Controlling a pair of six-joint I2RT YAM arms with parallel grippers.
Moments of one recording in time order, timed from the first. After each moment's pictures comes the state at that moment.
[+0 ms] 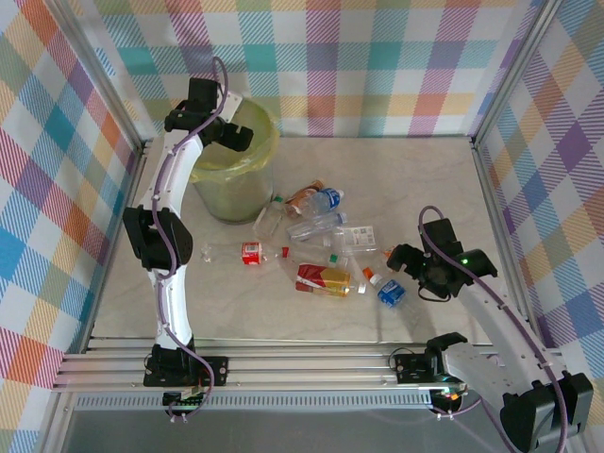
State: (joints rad) left arm -0.15 2.16 2.30 -0.90 0.03 0.31; right arm 0.29 0.91 0.77 -1.00 0.01 0.76
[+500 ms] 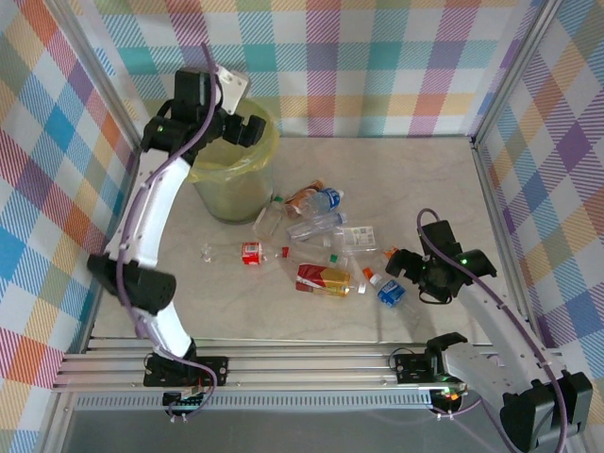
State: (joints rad) left arm -0.31 1.72 2.09 -0.86 0.02 0.24; right arm 0.29 0.91 0.76 -1.04 -0.02 0.73
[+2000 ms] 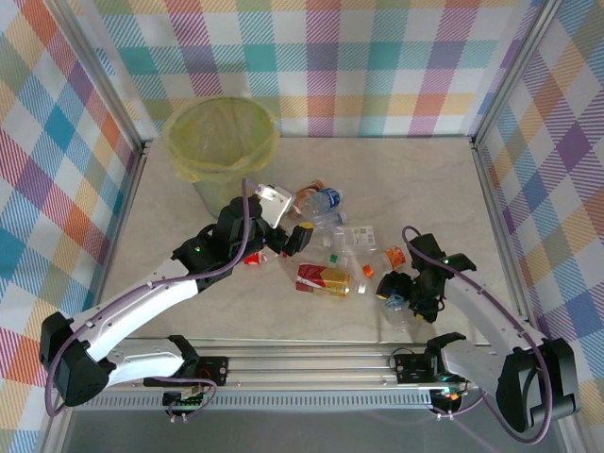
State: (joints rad) left arm -0.79 1.14 0.99 -0.26 -0.13 -0.05; right arm 0.29 1.03 0.60 -0.99 -0.22 0.73
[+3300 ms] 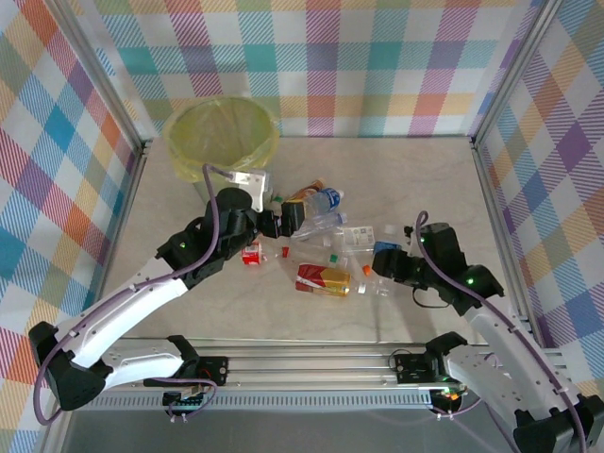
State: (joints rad) left arm -0.79 1.12 1.13 -0.38 -0.24 -0.40; right arm 0.42 0.76 0.73 -0.75 -0.29 0.62
